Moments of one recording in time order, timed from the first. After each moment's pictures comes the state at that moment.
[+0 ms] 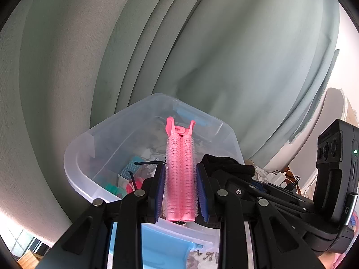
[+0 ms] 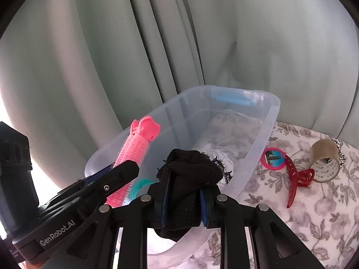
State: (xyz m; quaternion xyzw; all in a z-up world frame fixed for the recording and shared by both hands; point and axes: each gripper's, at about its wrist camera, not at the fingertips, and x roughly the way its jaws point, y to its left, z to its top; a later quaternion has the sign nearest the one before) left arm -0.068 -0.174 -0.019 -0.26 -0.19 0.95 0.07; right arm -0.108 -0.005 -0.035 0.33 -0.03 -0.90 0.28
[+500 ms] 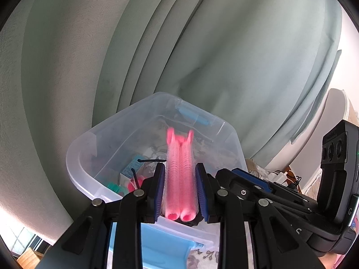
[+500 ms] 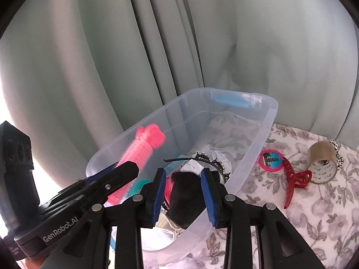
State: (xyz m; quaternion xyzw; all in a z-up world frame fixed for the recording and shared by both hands) left arm -0.067 -0.170 -0.019 -0.27 -0.19 0.94 0.06; right arm -0.103 -0.004 -0.031 0.33 -0.02 -0.90 0.27
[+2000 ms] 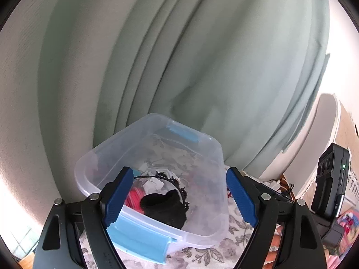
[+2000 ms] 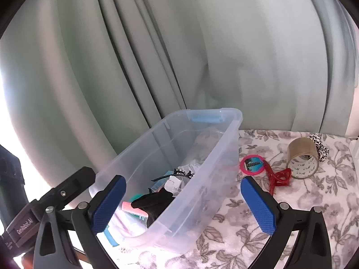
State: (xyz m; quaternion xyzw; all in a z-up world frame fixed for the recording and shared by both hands) left arm -0.034 -0.138 0.019 -0.22 -0.17 0.96 0.06; right arm -0.097 0.061 -0.017 0.28 -0.10 -0.92 0.25
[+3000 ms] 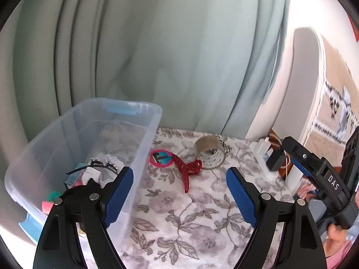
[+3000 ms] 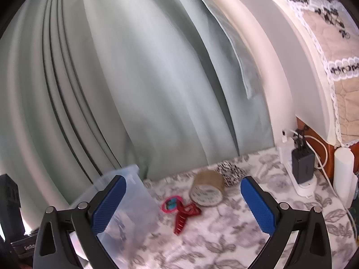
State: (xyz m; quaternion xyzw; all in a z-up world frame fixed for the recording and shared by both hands) left arm -0.069 0.002 0.006 -0.29 -0.04 0.95 0.12; right arm -0.072 0.245 -0.036 0.17 -0.20 -0.96 0.09
